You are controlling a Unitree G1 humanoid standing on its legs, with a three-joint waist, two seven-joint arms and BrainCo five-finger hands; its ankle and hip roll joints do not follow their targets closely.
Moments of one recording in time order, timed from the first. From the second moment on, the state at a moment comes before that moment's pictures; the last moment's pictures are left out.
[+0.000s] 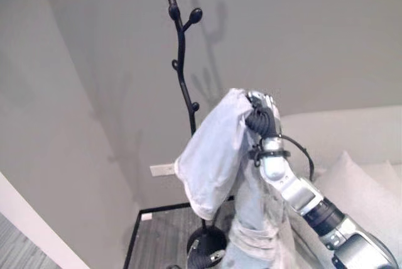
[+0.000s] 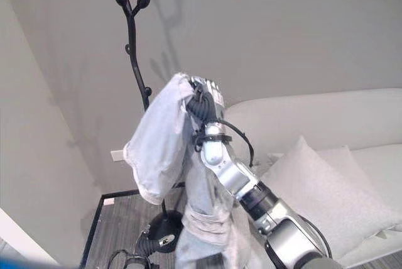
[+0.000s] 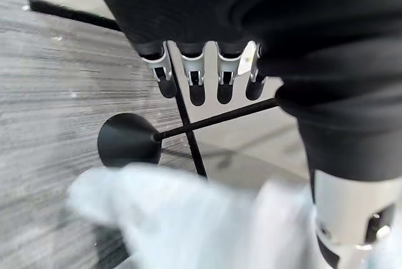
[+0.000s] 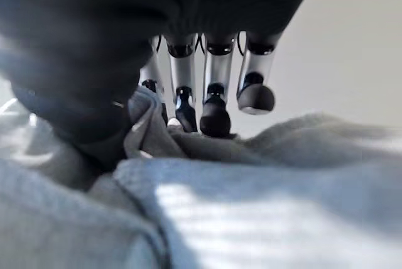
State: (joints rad) left arm -0.16 0.08 -0.48 0.88 -0.21 -0.14 0.44; right arm -0.89 -0.33 0.52 0.13 -0.19 0.01 -0.68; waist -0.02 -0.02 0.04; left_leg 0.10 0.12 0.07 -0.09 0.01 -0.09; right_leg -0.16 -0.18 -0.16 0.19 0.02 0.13
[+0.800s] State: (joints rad) left arm -0.36 0.19 -0.62 0.95 0.31 -0.07 0.77; right arm -1.17 -0.23 0.60 0.10 -0.14 -0.08 -0.72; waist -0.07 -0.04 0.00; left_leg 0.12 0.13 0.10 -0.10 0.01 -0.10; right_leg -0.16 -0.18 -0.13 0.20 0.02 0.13
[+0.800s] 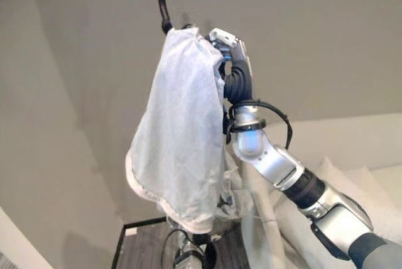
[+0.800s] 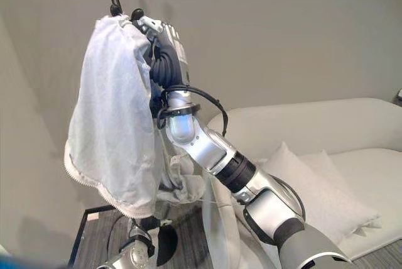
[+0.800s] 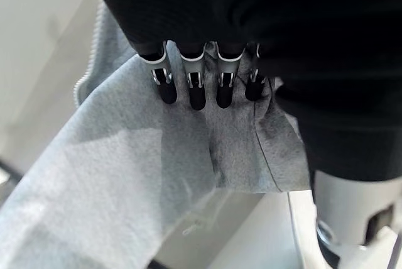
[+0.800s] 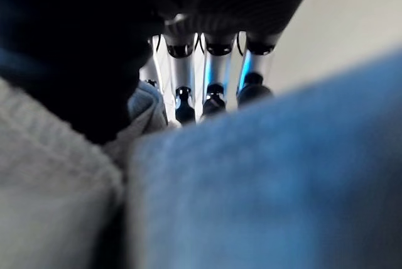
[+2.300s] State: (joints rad) left arm -0.34 0.23 -0.66 0.94 0.49 -0.04 0.74; right arm -1.20 -0.33 0.60 0.09 -0.15 -0.11 -0.67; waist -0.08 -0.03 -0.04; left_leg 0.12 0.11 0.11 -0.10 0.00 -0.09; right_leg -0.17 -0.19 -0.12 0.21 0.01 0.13
